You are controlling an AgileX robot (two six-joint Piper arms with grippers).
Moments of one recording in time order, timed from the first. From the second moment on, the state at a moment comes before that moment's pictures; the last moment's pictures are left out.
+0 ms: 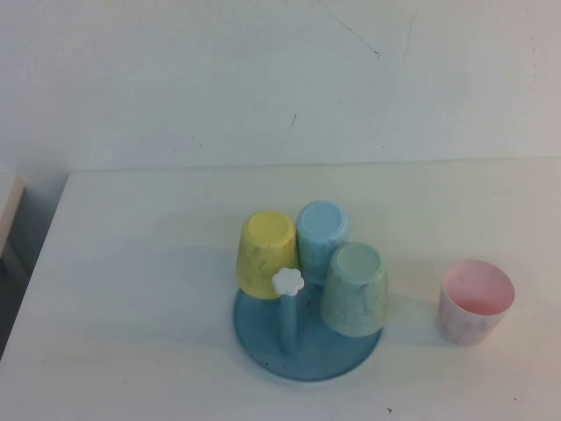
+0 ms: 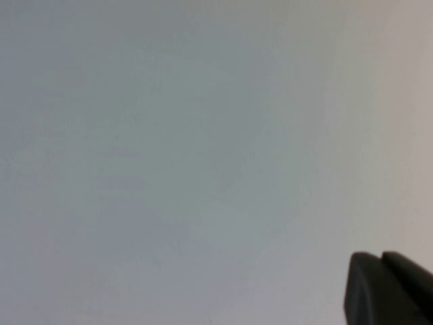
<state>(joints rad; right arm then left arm) -0.03 -0.01 0.03 -0.09 -0.52 0.02 -0.05 -0.01 0.03 -0.04 -0.50 -0.09</state>
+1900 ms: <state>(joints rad) -0.02 0.38 -0.48 0.27 0.80 -0.46 -0.05 0.81 -0.69 -0.46 0.72 0.21</state>
